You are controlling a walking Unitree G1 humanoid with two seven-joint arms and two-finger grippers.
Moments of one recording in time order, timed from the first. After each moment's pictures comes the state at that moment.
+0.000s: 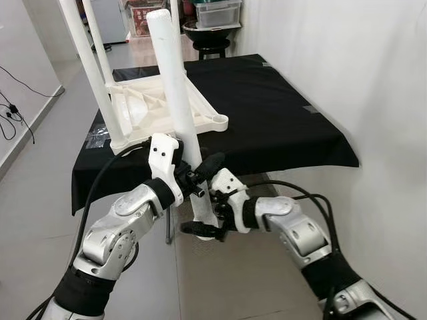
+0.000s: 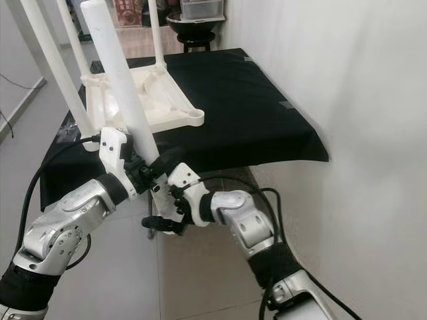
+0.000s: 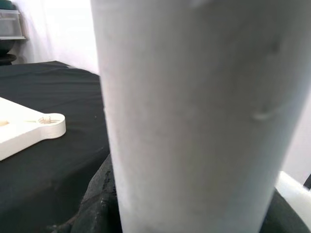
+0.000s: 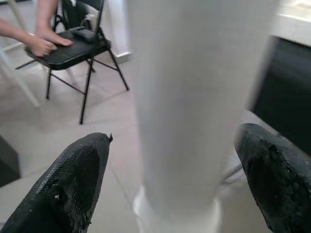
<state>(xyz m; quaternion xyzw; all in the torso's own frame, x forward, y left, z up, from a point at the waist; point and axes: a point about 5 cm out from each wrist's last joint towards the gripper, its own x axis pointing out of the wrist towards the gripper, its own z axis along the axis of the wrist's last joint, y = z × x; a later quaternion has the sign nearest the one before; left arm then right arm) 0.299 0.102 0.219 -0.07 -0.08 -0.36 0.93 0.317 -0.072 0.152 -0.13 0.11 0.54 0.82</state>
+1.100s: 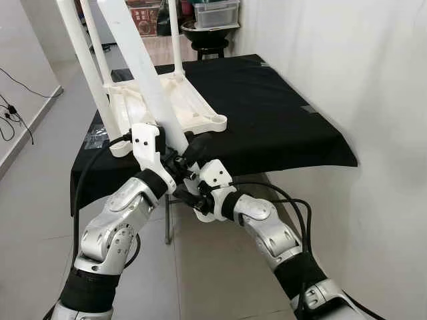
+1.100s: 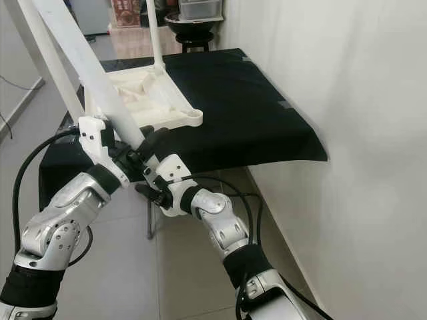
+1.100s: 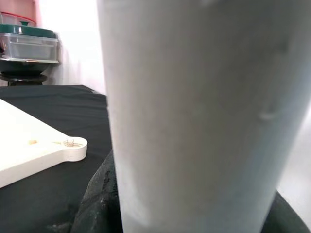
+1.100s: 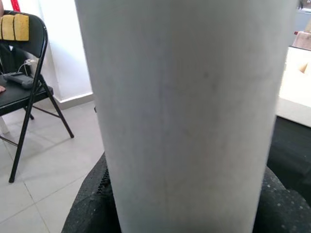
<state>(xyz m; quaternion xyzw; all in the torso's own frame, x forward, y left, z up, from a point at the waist) 0.304 0.110 0.234 -0.14 -0.13 -0.31 0.93 0.333 -0.033 0.151 -0.11 -0.01 0.44 0.89</state>
